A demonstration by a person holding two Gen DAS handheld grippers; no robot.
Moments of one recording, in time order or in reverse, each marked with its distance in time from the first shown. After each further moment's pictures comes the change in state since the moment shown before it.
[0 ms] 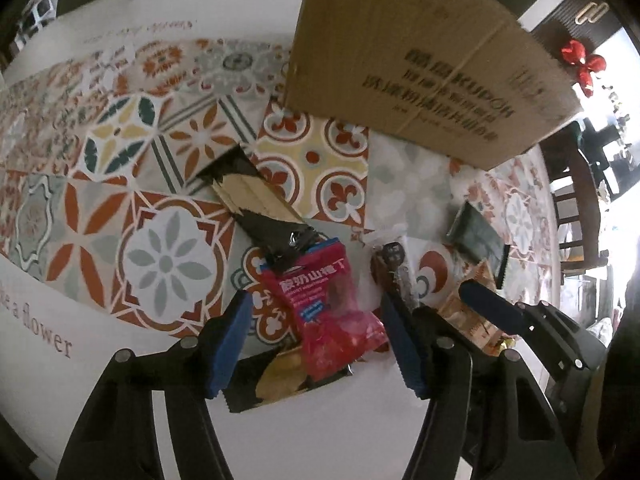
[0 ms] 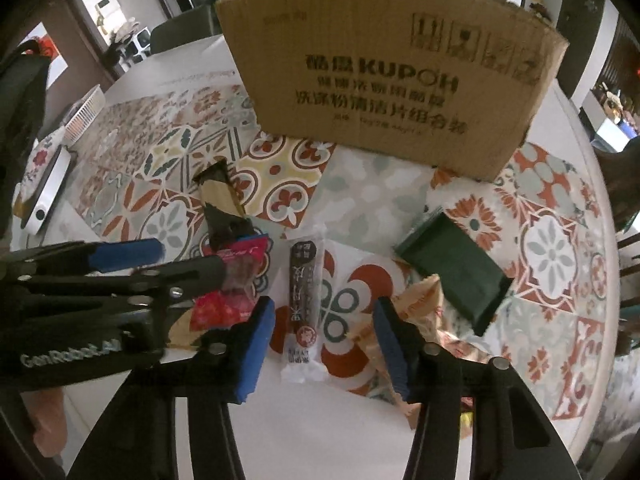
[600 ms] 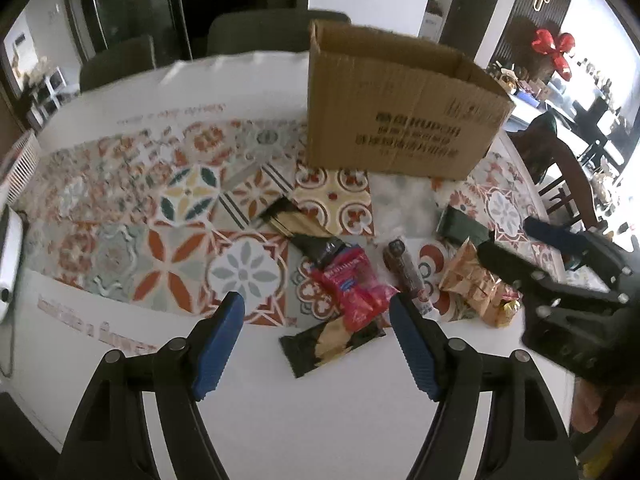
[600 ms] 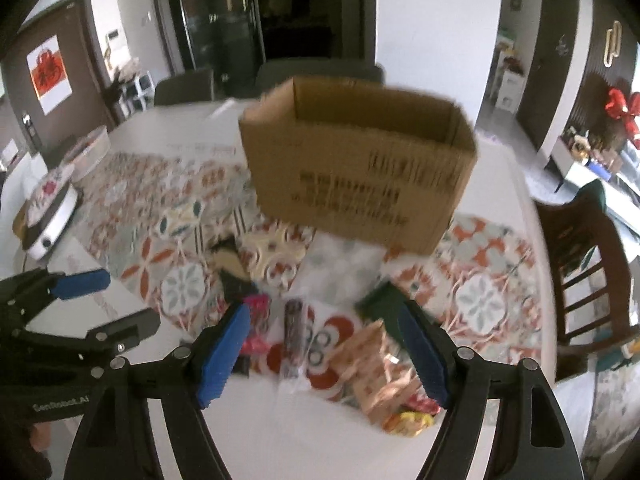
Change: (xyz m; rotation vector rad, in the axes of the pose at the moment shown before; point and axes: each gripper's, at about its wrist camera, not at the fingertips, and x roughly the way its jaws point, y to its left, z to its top) left arm -0.086 0.002 -0.049 0.154 -0.228 0.097; right arm -0.083 0.008 -0.006 -0.039 -0.209 -0.101
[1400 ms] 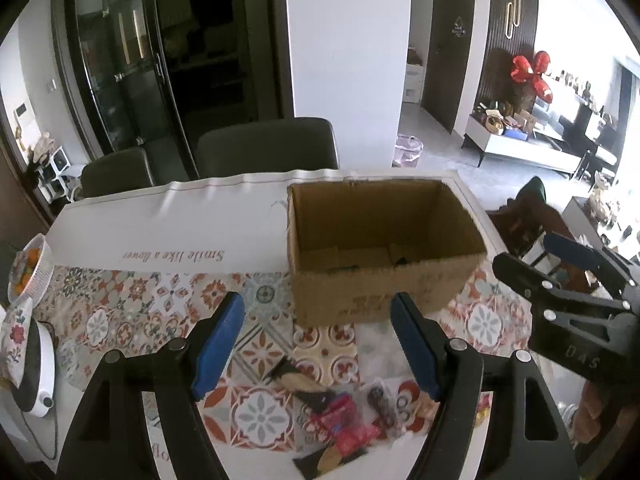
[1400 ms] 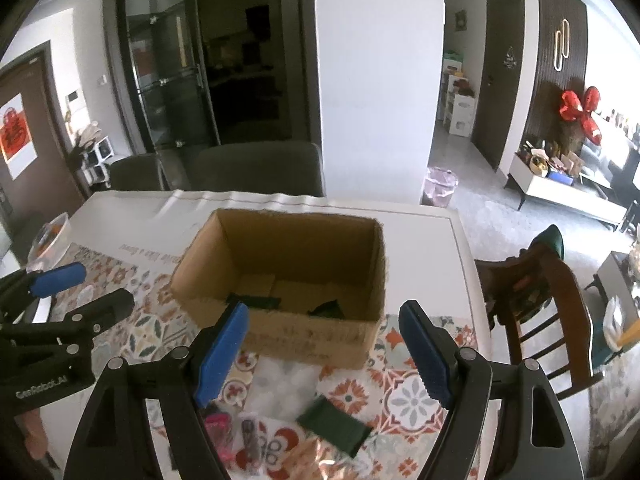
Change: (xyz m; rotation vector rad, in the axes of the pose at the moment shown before) left arm -0.077 -0.034 0.124 0.120 -0.261 0.059; right arm -0.060 -0.057 0.108 0.129 -0.212 -0.110
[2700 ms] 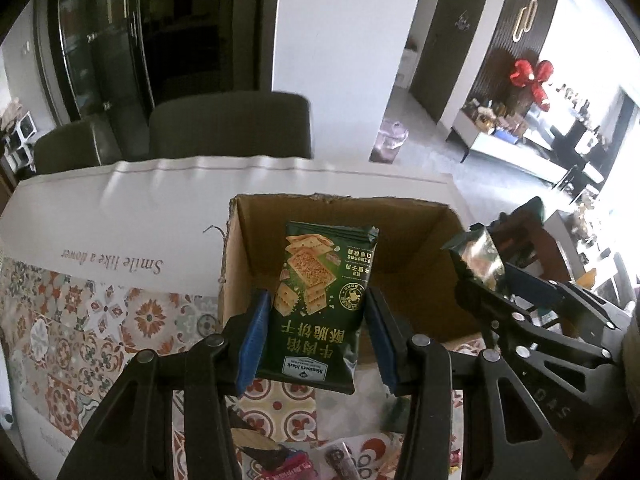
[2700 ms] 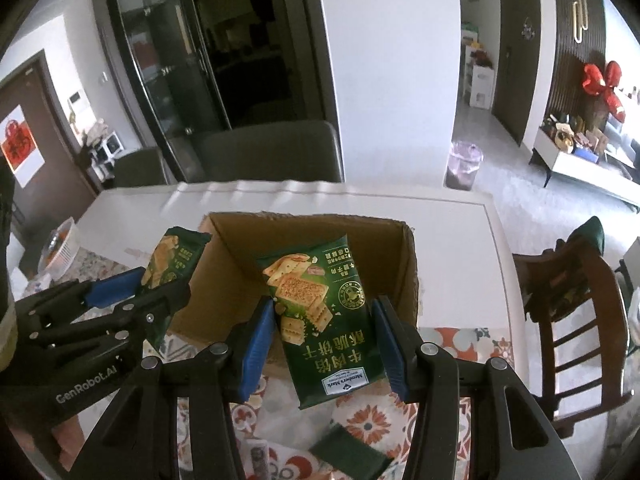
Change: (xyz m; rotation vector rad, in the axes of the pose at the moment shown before) left arm 0.117 -0.015 0.071 -0.087 0.117 -0.115; right arm 0.093 -0.014 0.037 0.043 0.119 0.070
